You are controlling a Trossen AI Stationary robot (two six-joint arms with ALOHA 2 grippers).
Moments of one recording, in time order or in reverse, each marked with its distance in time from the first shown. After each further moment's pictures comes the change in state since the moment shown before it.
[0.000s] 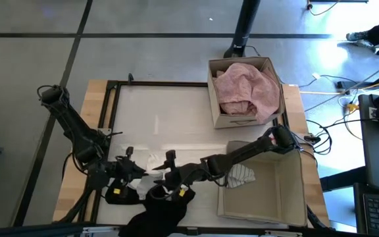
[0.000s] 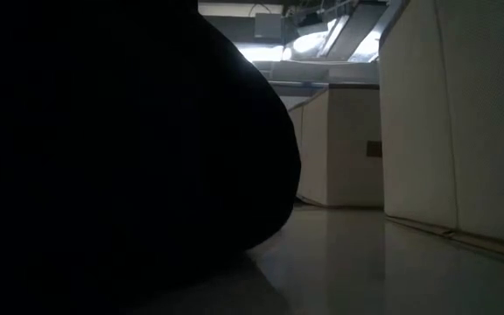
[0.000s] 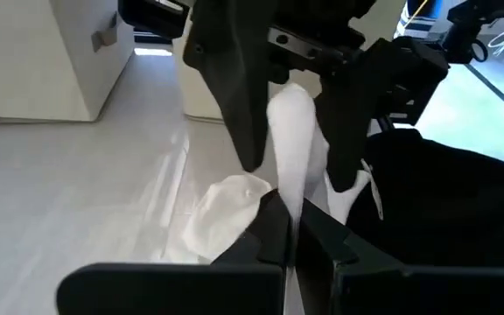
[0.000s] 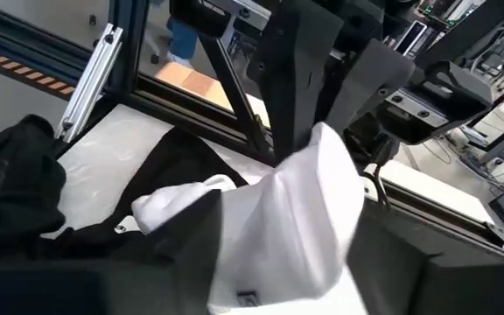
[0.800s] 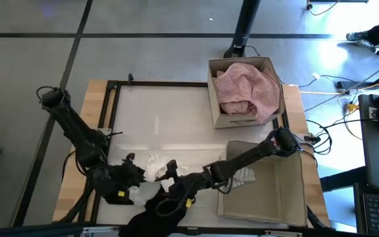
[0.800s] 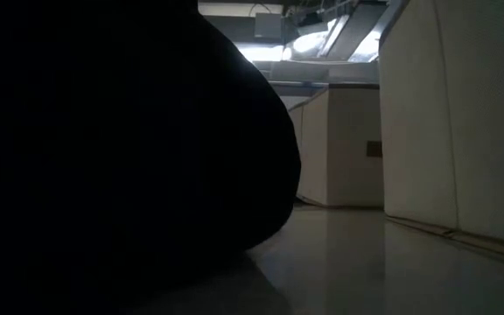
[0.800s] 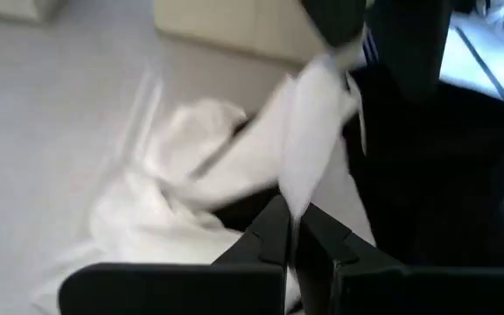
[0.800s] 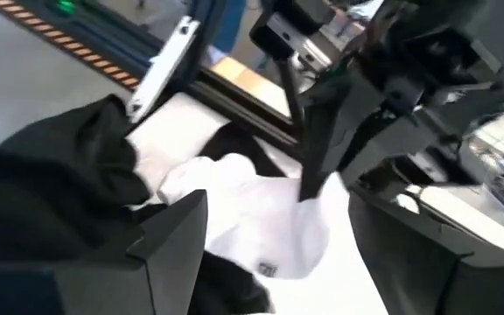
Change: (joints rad) left arm -0.002 0.073 -0.001 -0.079 0.141 -0.229; right arm 0.063 -0.005 0.000 -0.052 -0.040 -0.075
